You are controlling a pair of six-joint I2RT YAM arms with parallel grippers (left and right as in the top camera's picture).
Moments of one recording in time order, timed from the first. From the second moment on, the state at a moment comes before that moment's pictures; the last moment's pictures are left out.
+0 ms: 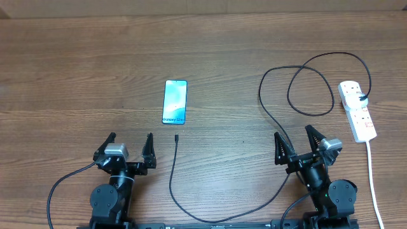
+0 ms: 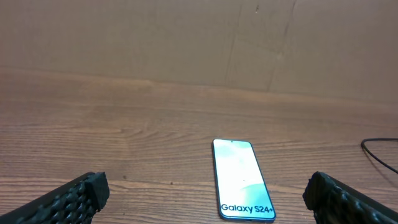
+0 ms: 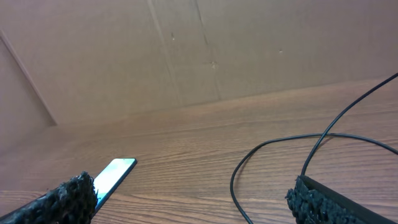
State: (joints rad) left arm -0.10 0.02 0.01 -0.08 -0.01 -0.15; right arm 0.07 0.01 0.02 -0.02 -0.23 0.28
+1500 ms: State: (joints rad) left arm -0.10 0.02 0.01 -0.08 -0.01 -0.15; right arm 0.07 0.01 0.02 -0.02 -0.23 0.28
